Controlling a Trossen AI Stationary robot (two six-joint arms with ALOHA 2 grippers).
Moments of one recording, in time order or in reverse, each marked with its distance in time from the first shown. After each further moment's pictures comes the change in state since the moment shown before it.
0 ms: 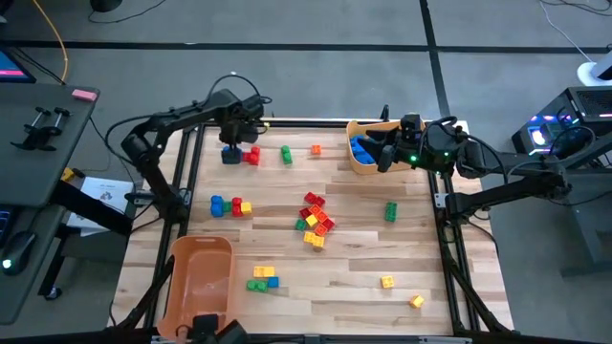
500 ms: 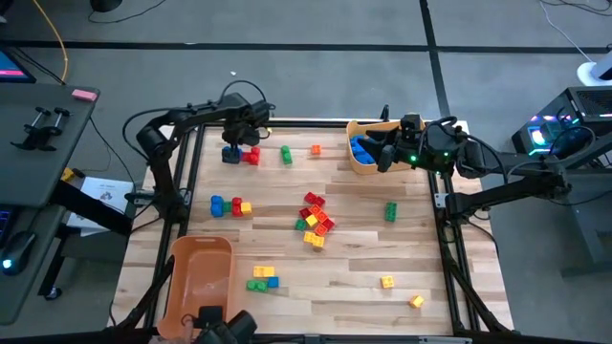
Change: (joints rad) left arm 0.021 0.143 0.000 0.039 -0.132 0.068; right arm 0.000 0.000 0.000 -0.005 0.000 0.010
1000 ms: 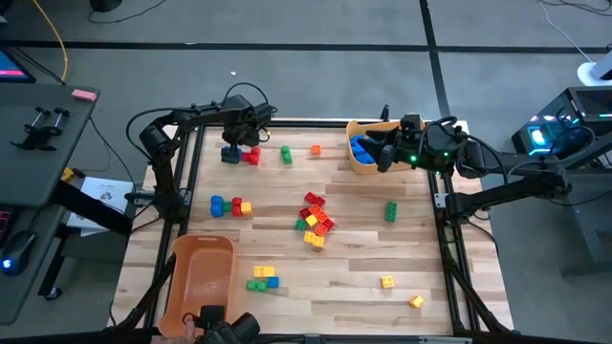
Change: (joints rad) left arm -0.018 0.022 0.000 -0.004 -0.082 -0.002; right arm 0.000 0.000 0.000 -0.001 0.000 -0.001
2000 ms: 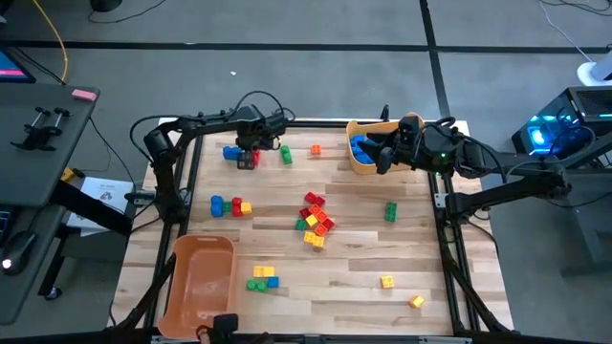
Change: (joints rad) left arm -0.158 -0.004 0.033 0.058 -0.031 -0.207; right arm 0.000 0.000 0.000 -0.052 -0.001 -0.001
